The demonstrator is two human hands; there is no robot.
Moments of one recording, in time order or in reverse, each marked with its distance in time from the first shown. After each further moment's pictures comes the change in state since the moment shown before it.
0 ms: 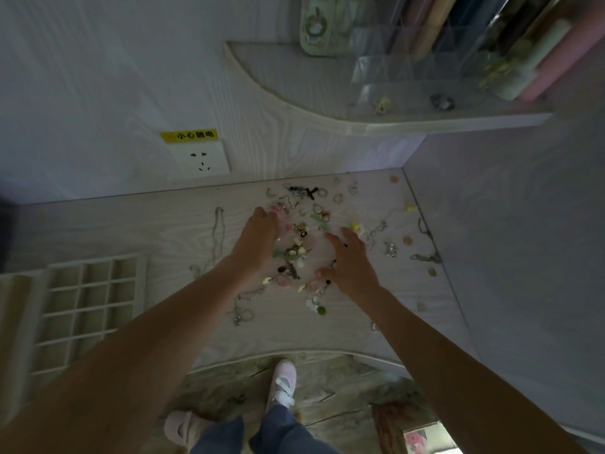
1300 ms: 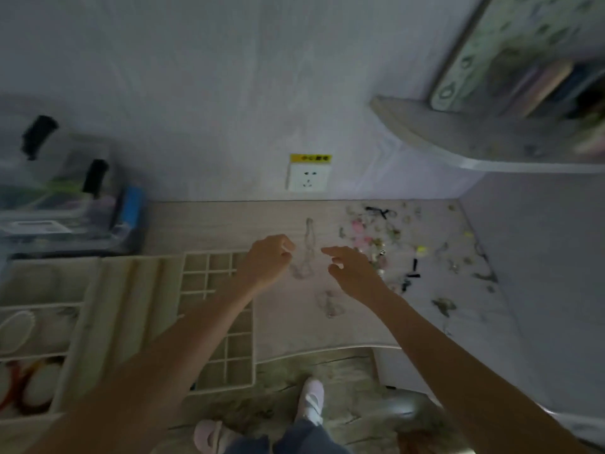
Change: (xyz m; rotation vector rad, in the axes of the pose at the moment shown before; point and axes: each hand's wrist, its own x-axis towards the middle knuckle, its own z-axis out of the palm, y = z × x) left_hand -0.109 -0.122 -0.110 -0.334 -0.084 -0.163; right_hand -0.047 -0.180 0.037 0.158 -0.040 -0.142
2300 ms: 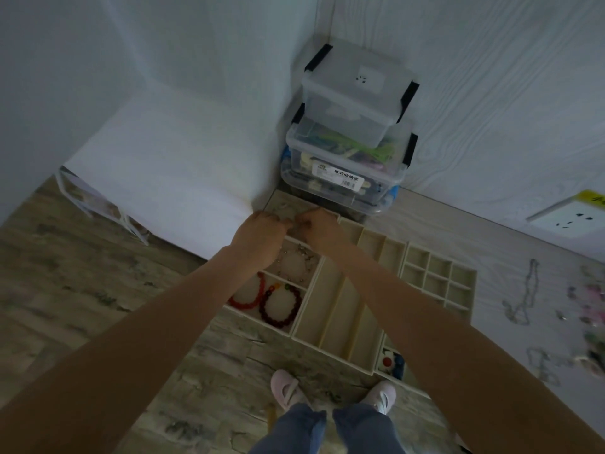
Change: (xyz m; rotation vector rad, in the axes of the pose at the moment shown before) left_hand -0.136 -0.306 -0.164 0.502 0.194 -0.118; right_hand 0.059 -0.314 0.269 -0.177 -0.379 -0.392
